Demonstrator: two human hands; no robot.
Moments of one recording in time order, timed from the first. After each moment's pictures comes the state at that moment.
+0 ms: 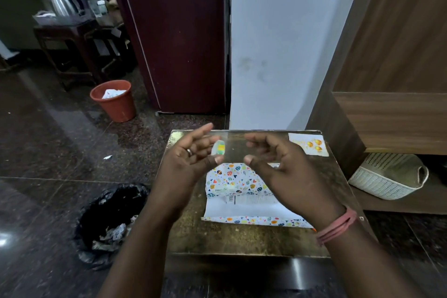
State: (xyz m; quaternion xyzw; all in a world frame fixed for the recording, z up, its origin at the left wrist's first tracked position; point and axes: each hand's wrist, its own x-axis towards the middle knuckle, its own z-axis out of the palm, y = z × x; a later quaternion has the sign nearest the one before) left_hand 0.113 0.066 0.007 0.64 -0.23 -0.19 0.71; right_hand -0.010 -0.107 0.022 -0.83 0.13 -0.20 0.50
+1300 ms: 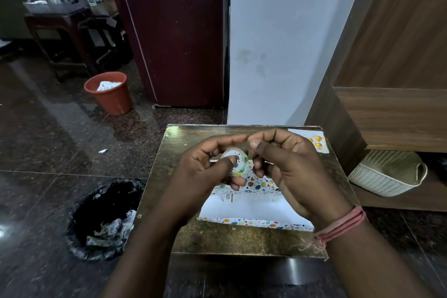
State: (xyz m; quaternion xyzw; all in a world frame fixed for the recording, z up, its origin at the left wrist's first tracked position) left_hand 0.089 0.047 0.007 0.59 -0.28 -0.26 0.71; right_hand -0.004 -0.105 0.029 -0.59 0.11 -0.18 0.78
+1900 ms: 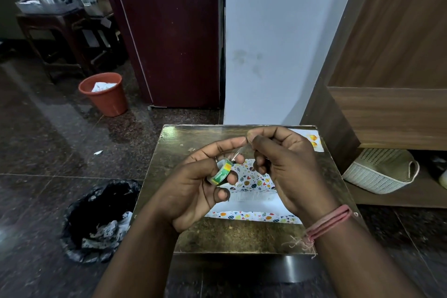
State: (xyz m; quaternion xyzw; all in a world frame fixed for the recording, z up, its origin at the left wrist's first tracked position) left_hand 0.090 0.051 0.012 0.42 -0.20 -0.48 0.75; right_hand 0.001 -0.102 0.028 -0.59 0.18 -0.25 0.75
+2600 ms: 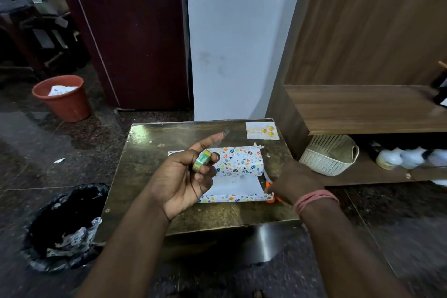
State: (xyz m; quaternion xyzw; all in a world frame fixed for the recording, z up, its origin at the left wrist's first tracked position) left_hand 0.073 0.026 -0.002 0.30 -0.10 -0.58 0.75; right_hand -0.079 -0.146 0.015 -0.86 0.47 0.08 0.18
